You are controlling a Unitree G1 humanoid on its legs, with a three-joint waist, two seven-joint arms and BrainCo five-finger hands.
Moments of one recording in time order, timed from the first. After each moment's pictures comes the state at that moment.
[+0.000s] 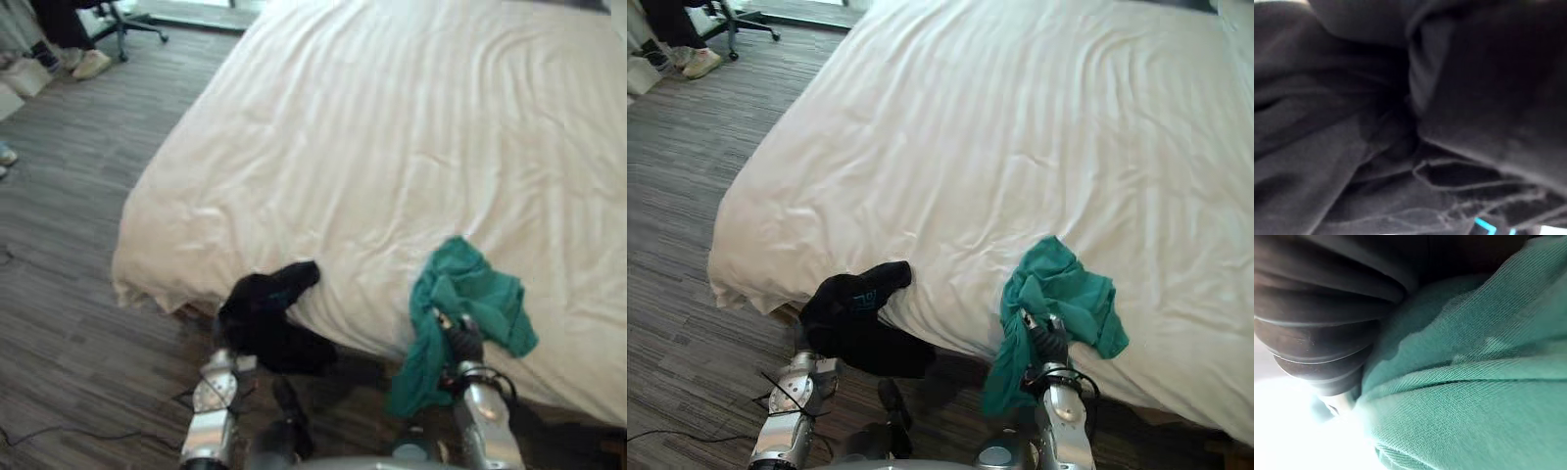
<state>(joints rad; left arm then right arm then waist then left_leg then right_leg) 0.18 0.04 0.04 0.24 -0.15 -0.20 0.09 0.19 -0.02 -0.11 0.28 0.13 -0.18 -0.04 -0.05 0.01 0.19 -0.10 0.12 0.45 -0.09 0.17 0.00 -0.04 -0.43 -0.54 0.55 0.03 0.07</state>
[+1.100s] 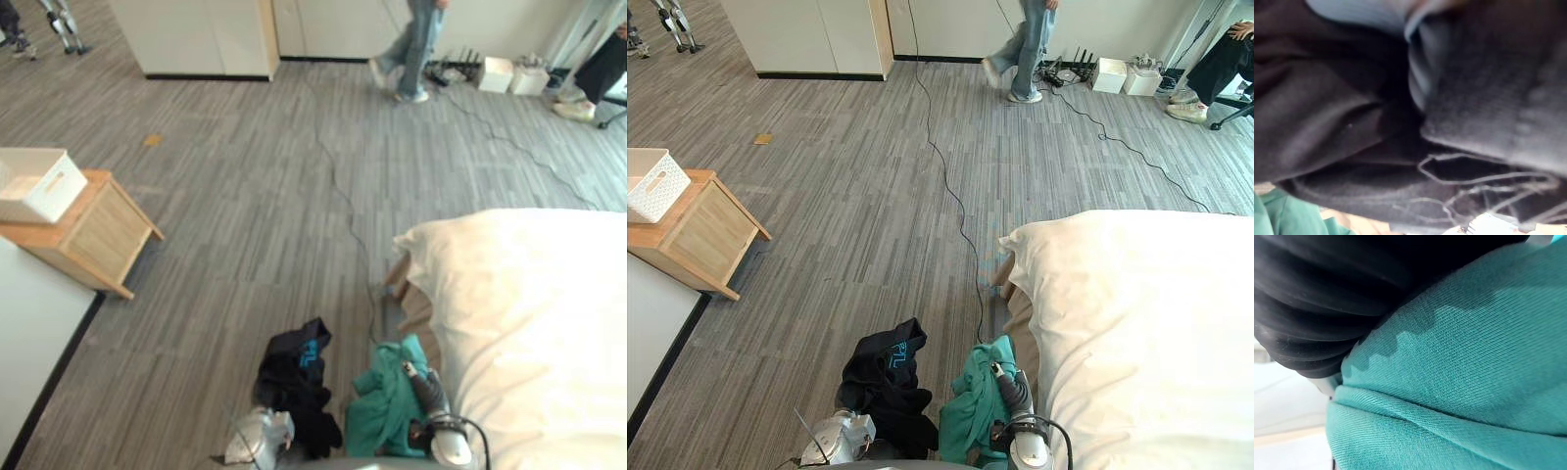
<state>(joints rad) 0.33 0.02 -0.23 0.33 -0.34 -0.11 0.11 0.37 0.03 0.07 0.27 -0.01 -0.09 -0.11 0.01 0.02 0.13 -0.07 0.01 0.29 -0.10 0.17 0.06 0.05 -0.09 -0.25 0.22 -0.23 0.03</state>
